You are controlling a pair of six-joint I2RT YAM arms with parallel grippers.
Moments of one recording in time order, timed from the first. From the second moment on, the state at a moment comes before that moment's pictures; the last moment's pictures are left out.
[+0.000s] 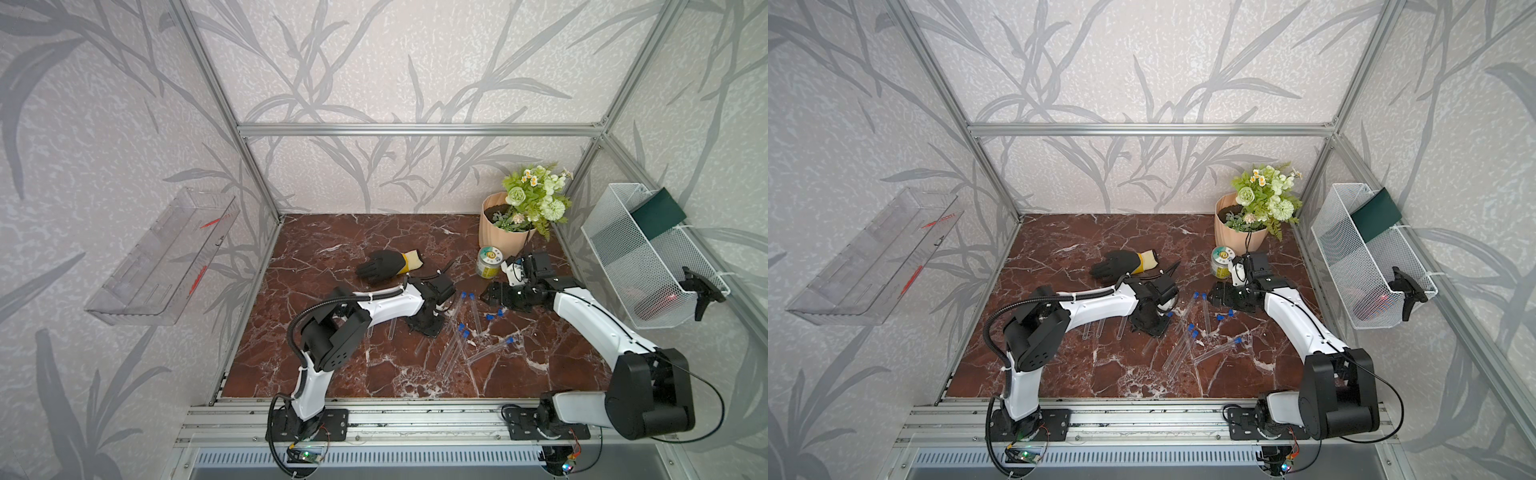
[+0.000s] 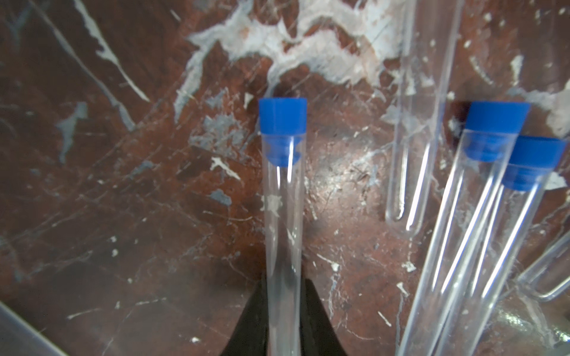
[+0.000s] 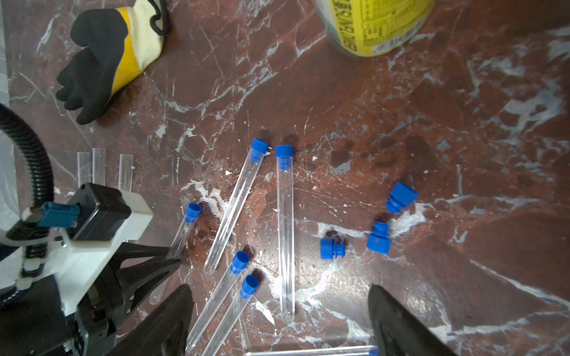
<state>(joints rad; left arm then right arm) -0.86 1.99 1.38 -0.78 0.10 -0.35 0.12 1.35 0.90 -0.65 -0.39 0.28</state>
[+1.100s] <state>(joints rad) -0.80 1.64 1.15 -0.49 0.30 -0.33 0.31 1.54 0.78 0.07 -0.80 0.69</state>
